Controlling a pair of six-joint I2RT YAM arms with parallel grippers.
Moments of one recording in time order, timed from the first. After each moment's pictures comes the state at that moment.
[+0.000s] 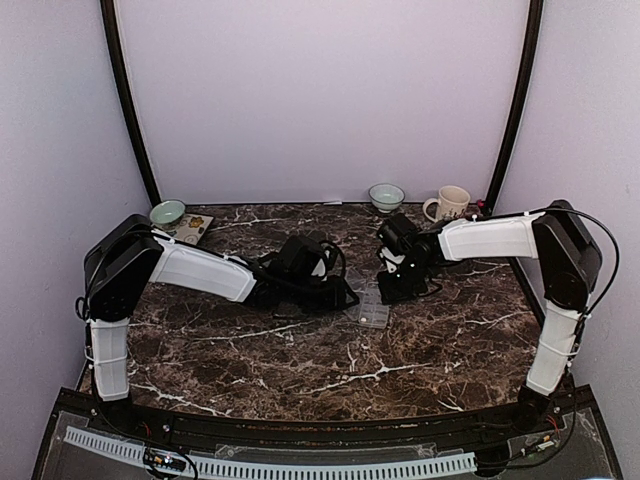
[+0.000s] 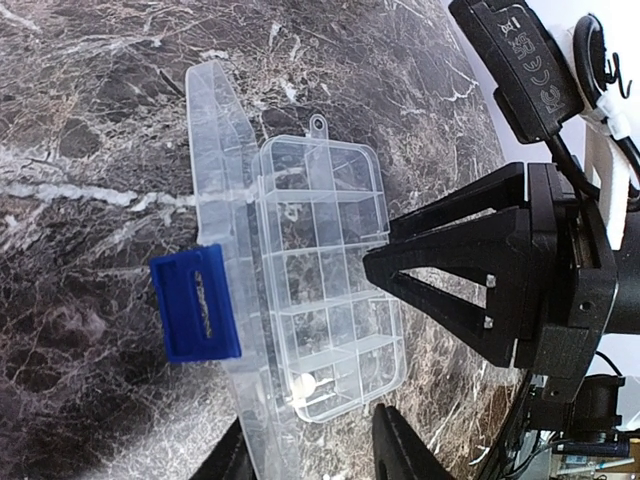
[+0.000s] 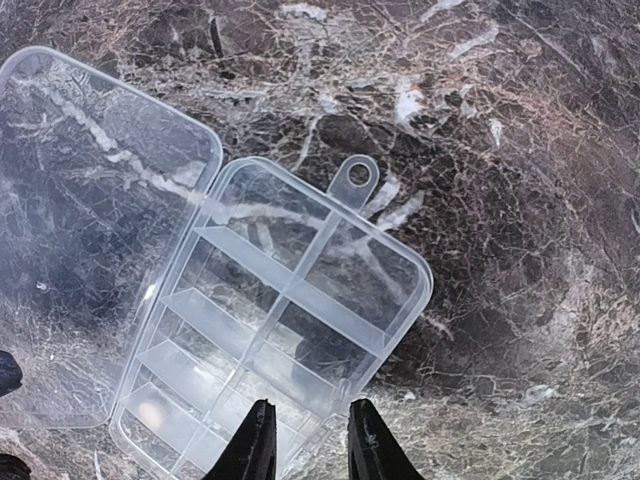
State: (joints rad) left arm -0.91 2.03 1.25 0.11 0.22 -0.82; right arm 0.67 1.86 1.23 -0.61 0.02 0.39
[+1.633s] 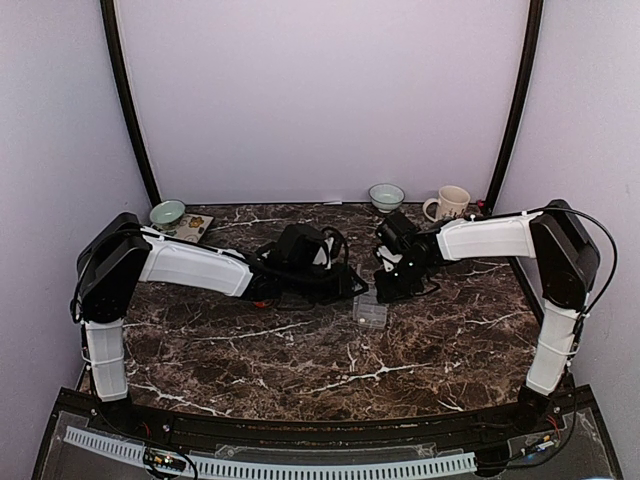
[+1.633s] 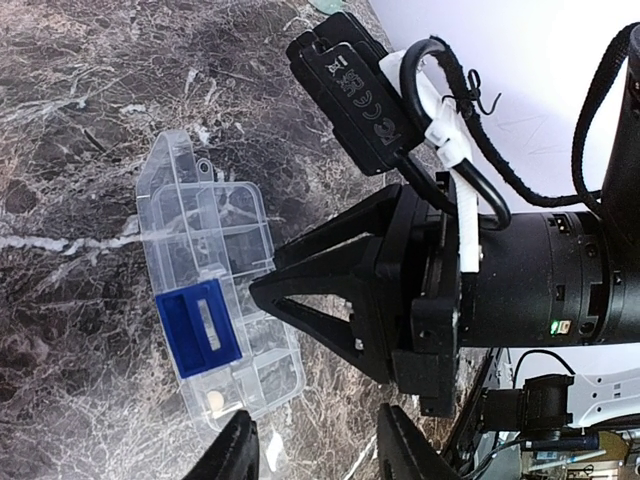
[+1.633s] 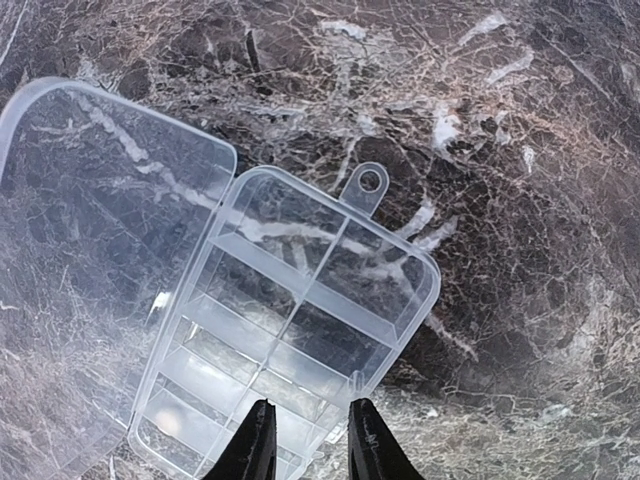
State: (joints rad) left arm -0.92 1.98 1.28 0.13 0.25 -0.84; right arm 0.67 1.88 1.24 -0.58 -0.03 0.37
